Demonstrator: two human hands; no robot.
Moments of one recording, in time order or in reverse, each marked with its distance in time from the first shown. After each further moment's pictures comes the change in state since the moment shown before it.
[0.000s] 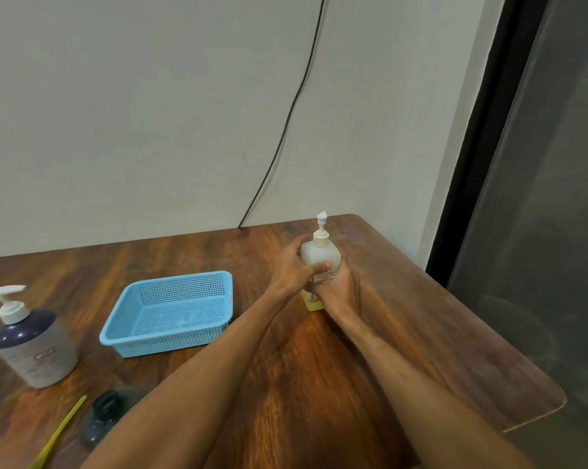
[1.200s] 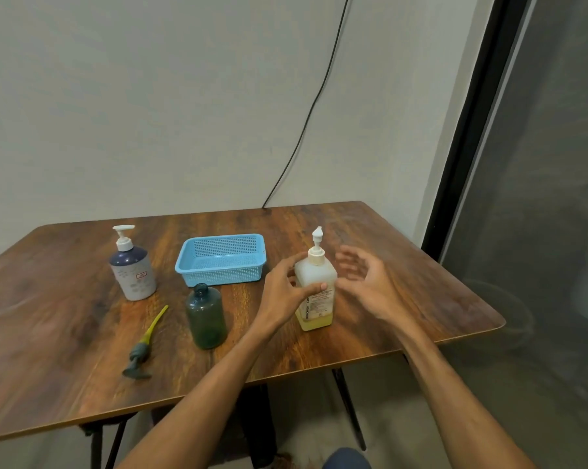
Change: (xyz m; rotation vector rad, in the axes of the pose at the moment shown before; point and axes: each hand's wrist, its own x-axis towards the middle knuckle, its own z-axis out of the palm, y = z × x) left_hand -0.208 0.017 -0.050 0.015 0.093 0.124; right_hand -0.155 -0.074 -0.104 0.069 -0.352 -0.043
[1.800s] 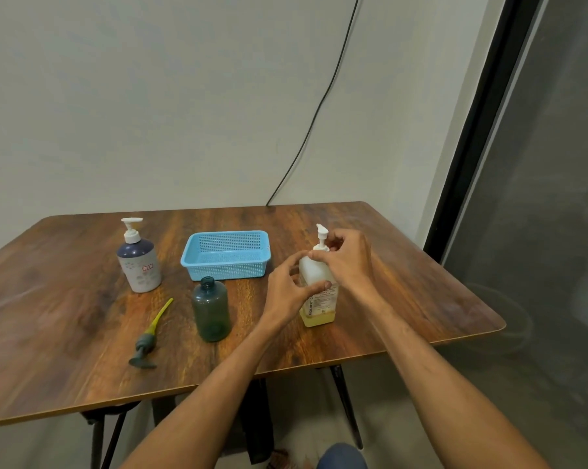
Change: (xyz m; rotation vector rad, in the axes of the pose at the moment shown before) left_hand -0.003 -0.006 0.004 -0.059 0.063 -0.007; right_hand 0.030 -0.040 0.040 -0.264 0.209 -0.109
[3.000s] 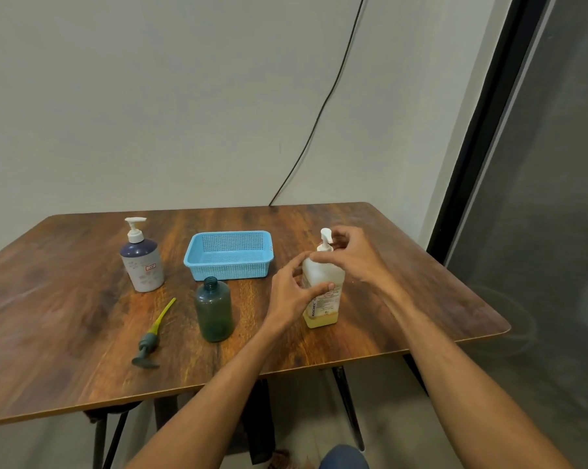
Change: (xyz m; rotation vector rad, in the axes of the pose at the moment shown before) left_hand 0.003 -0.010 0.004 -0.011 -0.001 -0.037; right_hand 0.013 0.002 -0.019 0.127 -0.293 0.034
